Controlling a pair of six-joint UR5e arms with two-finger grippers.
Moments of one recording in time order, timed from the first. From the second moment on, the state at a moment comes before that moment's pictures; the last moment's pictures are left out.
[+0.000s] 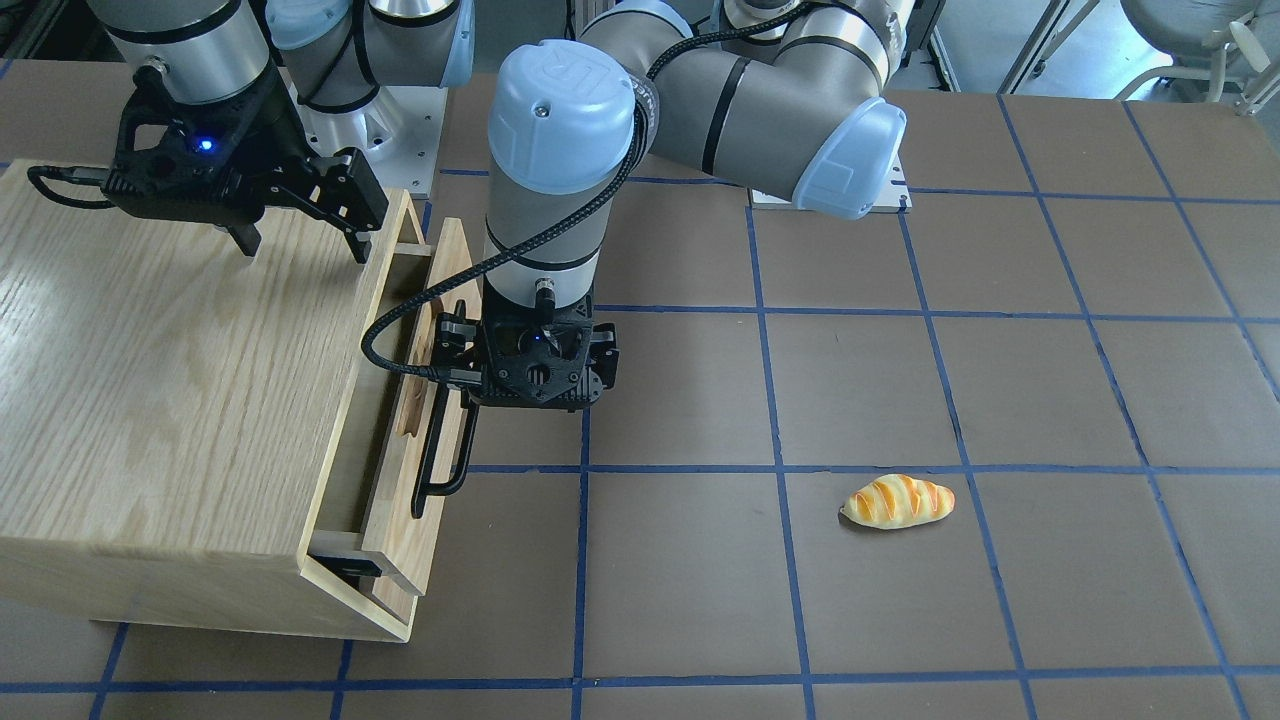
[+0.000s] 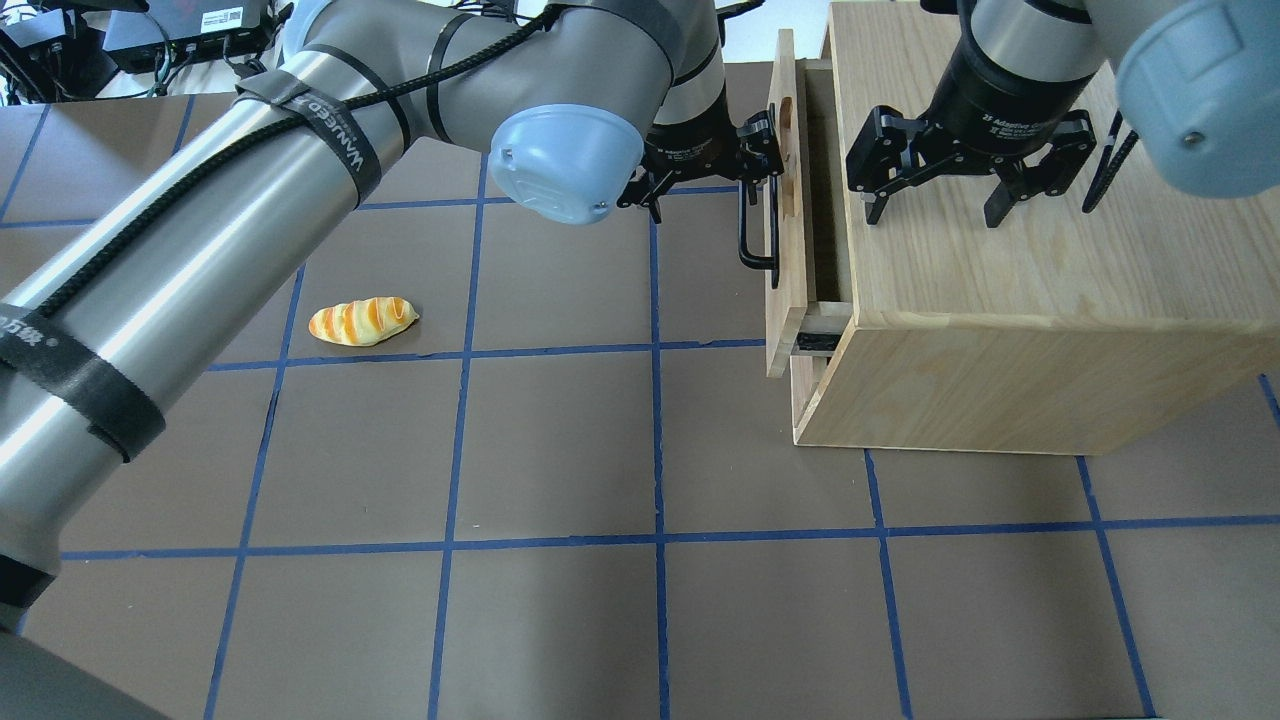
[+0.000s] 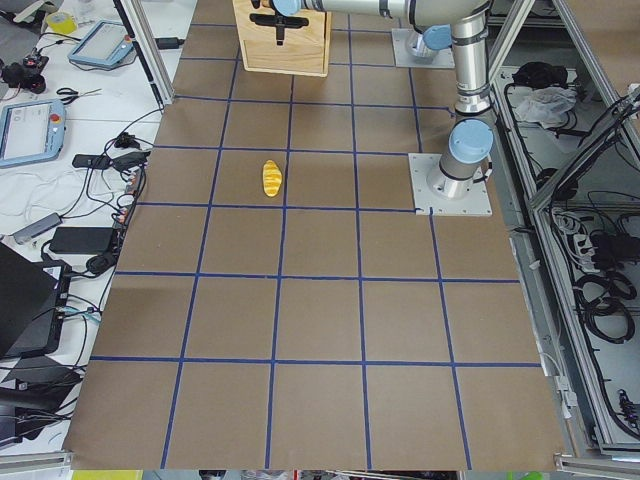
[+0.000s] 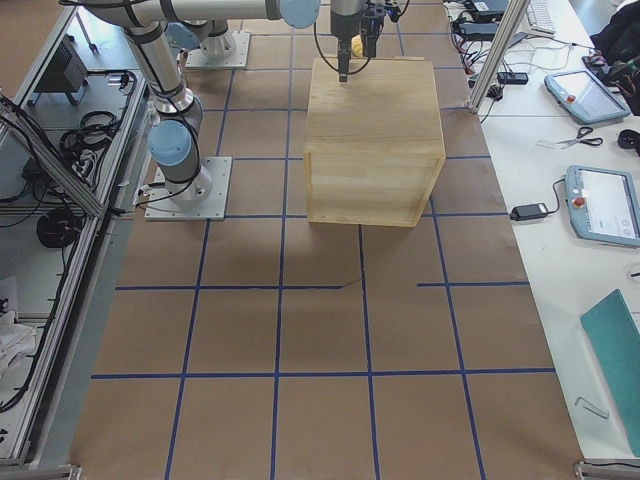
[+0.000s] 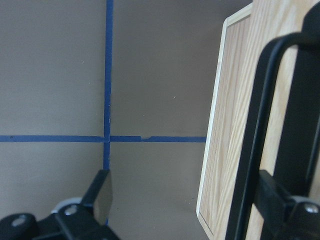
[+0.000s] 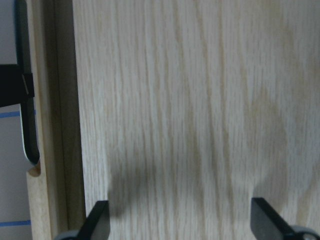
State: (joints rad) left arm -1.98 -2.01 -1.31 -1.24 1.46 -0.48; right arm 1.59 -1.58 1.57 -1.60 -1.55 0.10
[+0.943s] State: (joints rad) left arm -1.92 -1.99 -1.31 -1.28 1.50 -0.41; right arm 1.59 -1.58 1.57 -1.60 -1.55 0.10
